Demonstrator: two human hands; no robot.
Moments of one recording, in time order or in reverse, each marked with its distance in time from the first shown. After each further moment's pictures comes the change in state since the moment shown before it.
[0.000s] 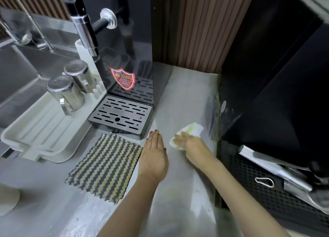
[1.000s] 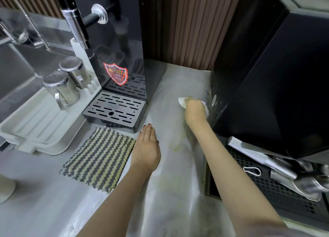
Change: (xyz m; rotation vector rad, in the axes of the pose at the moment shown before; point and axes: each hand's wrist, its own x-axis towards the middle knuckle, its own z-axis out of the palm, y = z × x) left_hand 0.001 -0.001 0.005 0.020 0.018 0.044; right_hand 0.038 0.020 -0.057 0.111 0.314 0.568
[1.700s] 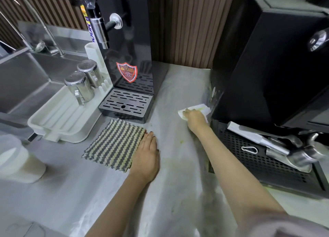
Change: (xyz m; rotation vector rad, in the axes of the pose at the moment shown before) left_hand -0.080 -0.014 -0.026 -0.018 0.010 0.114; right_hand -0.057 0.012 0.018 0.123 -0.072 -0.067
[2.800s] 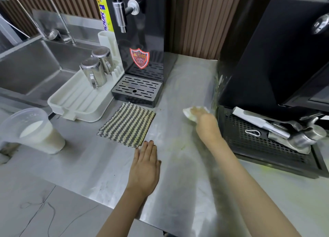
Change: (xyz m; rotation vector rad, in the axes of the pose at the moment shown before) left_hand -0.099 -0.007 0.005 0.216 -0.035 -0.082; right_hand -0.104 -0.006 0.014 0.124 0.079 -0.092
